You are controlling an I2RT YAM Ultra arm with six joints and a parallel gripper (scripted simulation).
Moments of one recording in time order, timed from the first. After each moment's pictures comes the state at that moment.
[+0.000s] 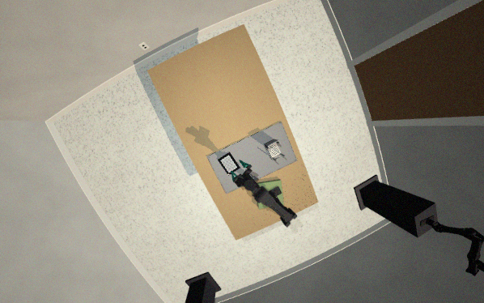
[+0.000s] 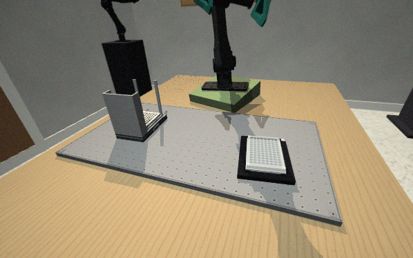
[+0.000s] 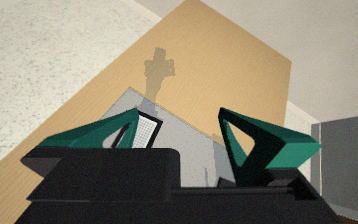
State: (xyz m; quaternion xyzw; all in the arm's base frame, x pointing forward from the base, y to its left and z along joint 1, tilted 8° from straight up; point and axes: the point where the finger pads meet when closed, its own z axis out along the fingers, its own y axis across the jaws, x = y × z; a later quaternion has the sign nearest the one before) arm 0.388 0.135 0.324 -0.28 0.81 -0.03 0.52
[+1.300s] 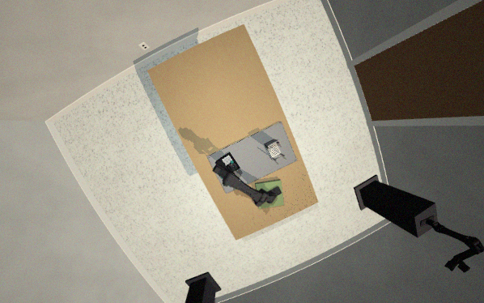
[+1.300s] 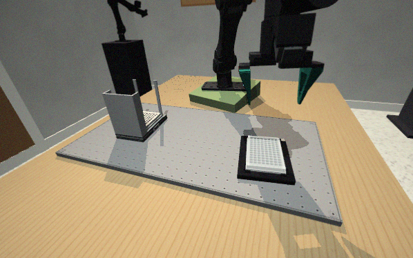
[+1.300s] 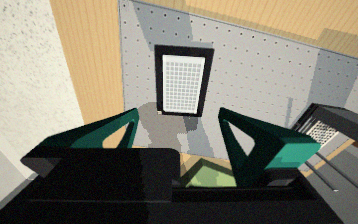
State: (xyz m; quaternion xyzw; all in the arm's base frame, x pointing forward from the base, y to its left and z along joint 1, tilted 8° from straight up) arm 0.401 0.207 0.168 -0.09 0.99 -0.01 0.11
